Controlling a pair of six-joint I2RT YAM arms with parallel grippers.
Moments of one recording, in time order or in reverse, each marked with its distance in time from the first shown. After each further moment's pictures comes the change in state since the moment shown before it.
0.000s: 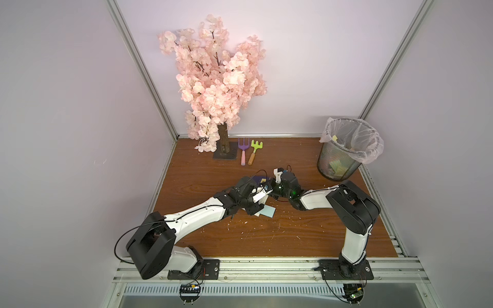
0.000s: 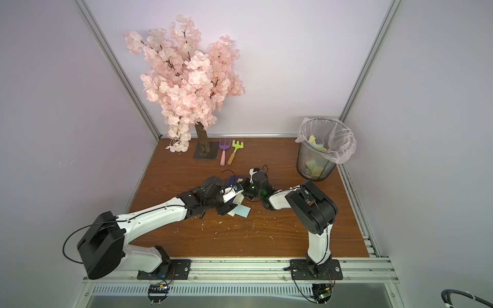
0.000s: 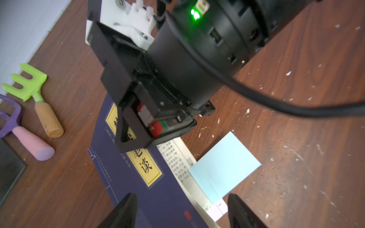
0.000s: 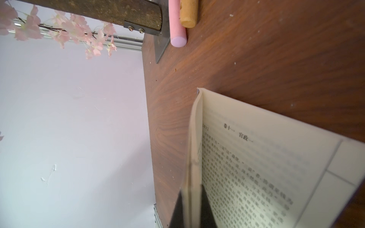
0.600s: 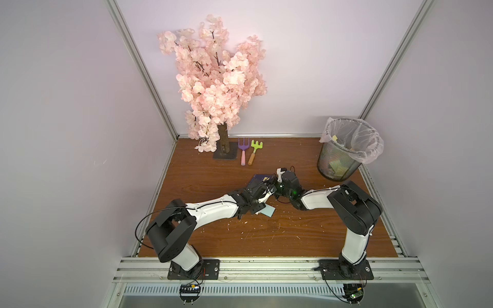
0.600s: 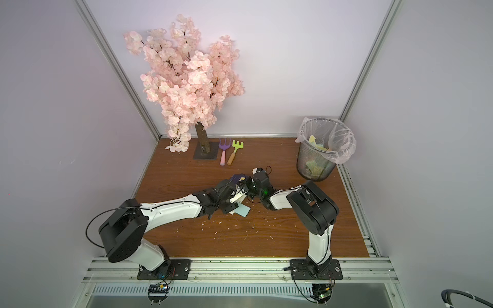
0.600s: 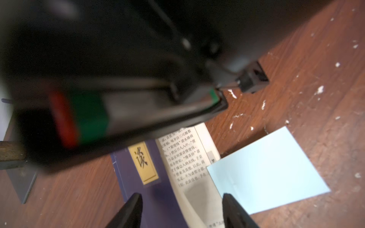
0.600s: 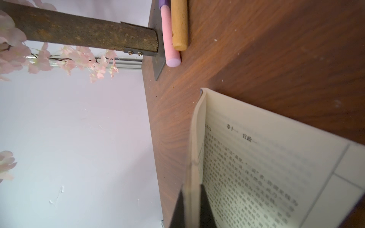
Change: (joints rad) left arm -0.052 0.161 0.071 -0.016 -0.227 -0.023; right arm -0.004 -0.016 -0.004 -0.003 0.078 0.064
